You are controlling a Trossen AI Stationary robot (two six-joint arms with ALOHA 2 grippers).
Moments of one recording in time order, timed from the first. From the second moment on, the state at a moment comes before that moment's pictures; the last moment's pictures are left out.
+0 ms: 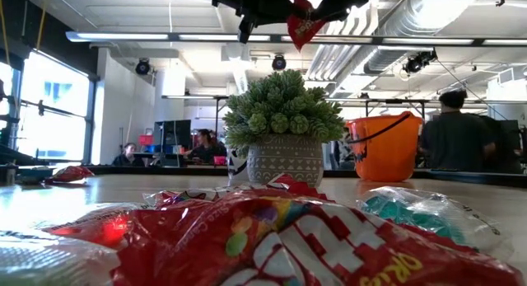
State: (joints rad) left arm 0.10 1.55 1.21 0.05 -0.04 -0.21; right arm -0.16 1.30 1.26 -0.58 -0.02 -0.27
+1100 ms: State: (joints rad) left arm 0.12 1.55 1.21 0.01 -0.01 -0.14; right arm -0.16 1.30 1.26 -0.64 0.09 -0.24
